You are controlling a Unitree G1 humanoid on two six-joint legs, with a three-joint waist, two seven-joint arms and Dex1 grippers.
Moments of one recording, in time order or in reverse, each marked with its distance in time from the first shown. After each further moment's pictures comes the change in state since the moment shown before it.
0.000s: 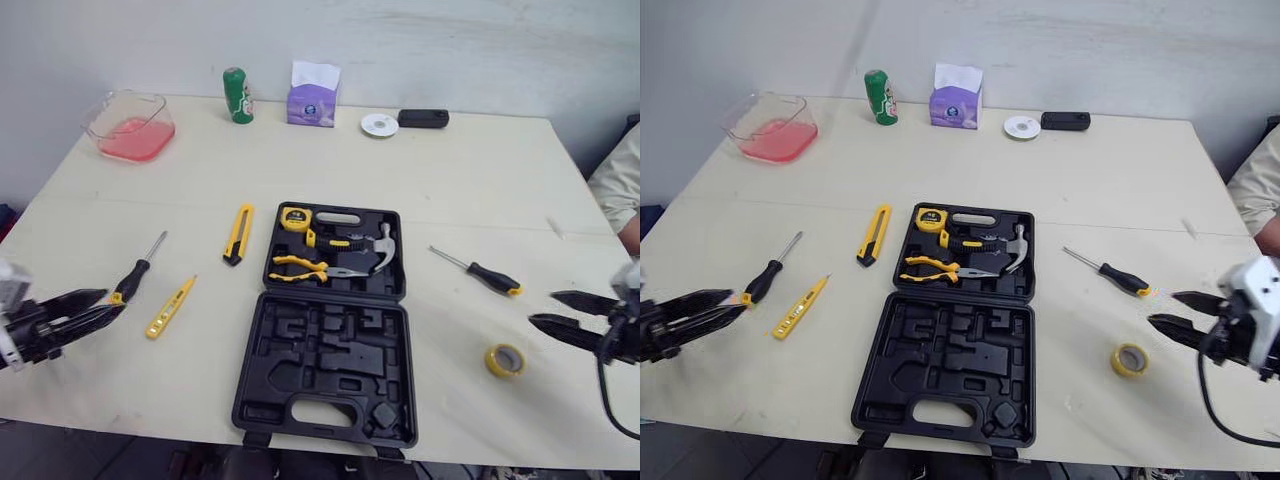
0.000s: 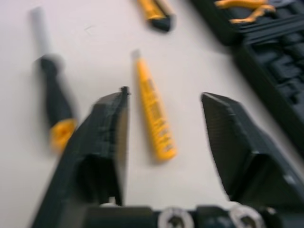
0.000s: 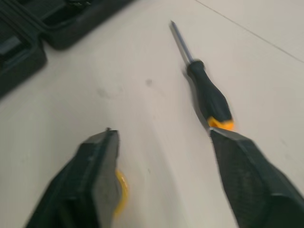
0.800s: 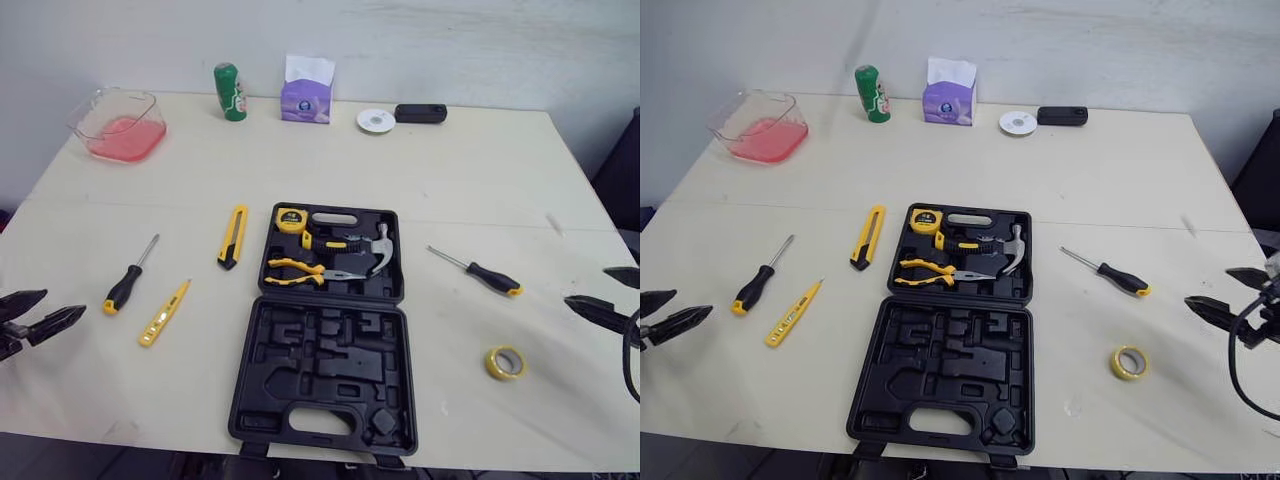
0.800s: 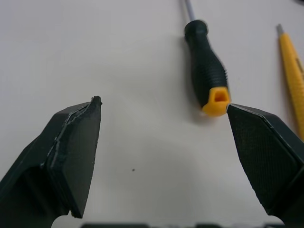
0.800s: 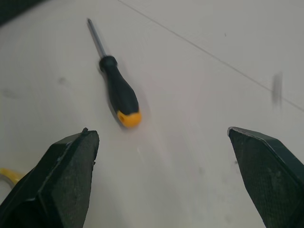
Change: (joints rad) left arm -0.094 0.046 -0.103 0.160 0.096 -0.143 0.146; right arm -0.151 -0.053 0.056 0.200 -0.028 -0.169 -0.036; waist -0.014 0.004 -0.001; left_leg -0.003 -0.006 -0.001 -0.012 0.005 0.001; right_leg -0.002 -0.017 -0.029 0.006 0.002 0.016
